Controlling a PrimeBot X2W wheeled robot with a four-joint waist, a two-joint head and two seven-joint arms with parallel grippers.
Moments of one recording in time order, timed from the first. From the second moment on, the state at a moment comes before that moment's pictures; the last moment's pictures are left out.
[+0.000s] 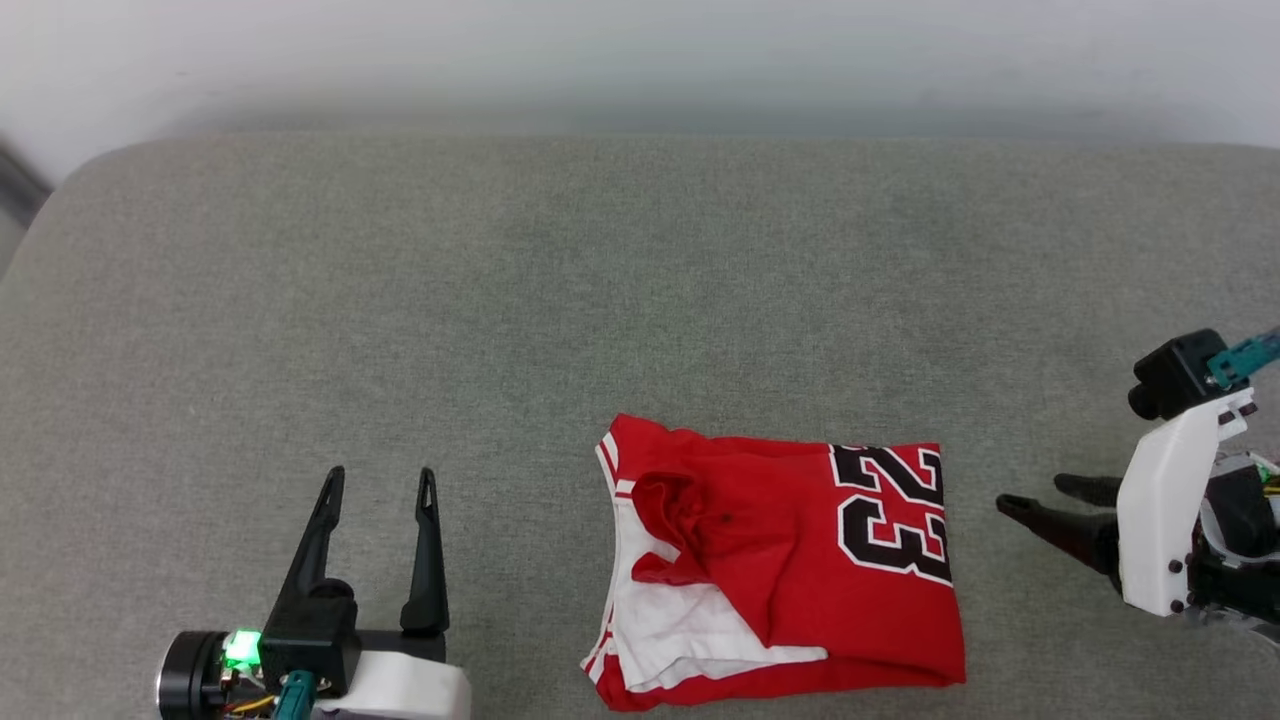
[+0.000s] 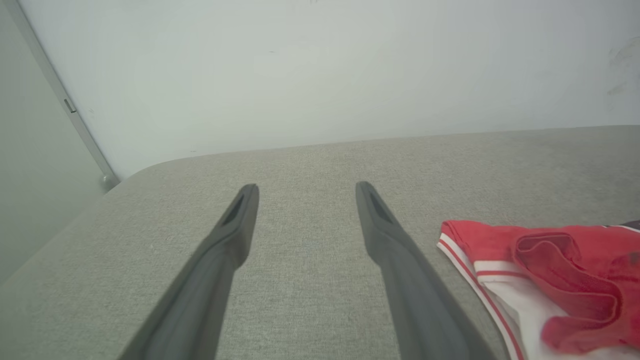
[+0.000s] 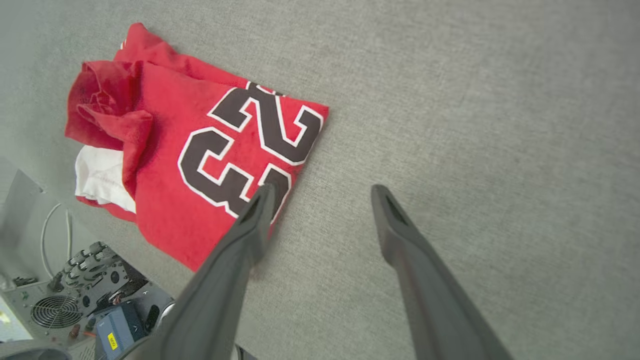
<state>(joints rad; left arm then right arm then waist) 0.05 0.08 -0.07 -0.01 -0.02 0.06 -0.26 -0.34 -0.62 0.32 0.07 0.87 0.13 0.83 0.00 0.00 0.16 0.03</state>
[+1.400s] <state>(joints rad) 0.02 0.06 -0.05 -0.01 -0.03 0.09 -0.26 -0.62 -0.78 0.75 0.03 0.92 0.13 0.58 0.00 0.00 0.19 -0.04</state>
